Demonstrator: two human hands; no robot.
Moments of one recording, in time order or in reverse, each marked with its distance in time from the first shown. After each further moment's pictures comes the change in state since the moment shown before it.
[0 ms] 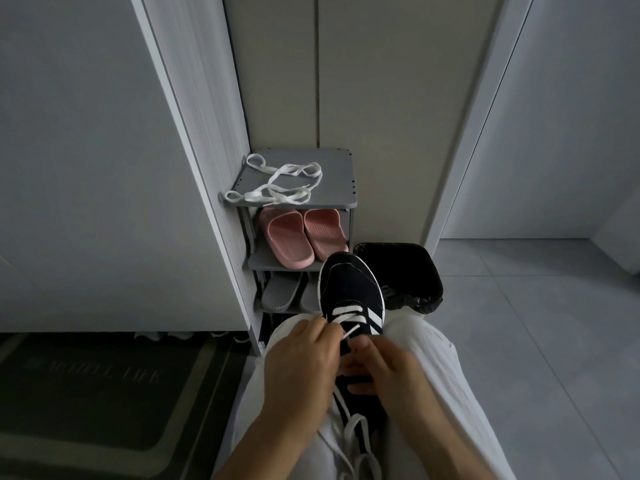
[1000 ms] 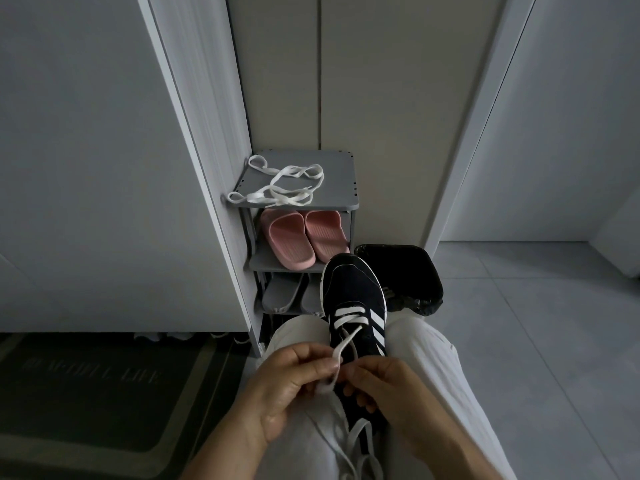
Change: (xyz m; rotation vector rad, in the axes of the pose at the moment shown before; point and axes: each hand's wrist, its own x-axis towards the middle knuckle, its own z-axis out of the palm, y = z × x) left_hand -0.007 -0.020 -0.016 -1.442 -0.486 -0.993; right_hand -0.008 -0.006 0.001 -0.036 -0.184 0.089
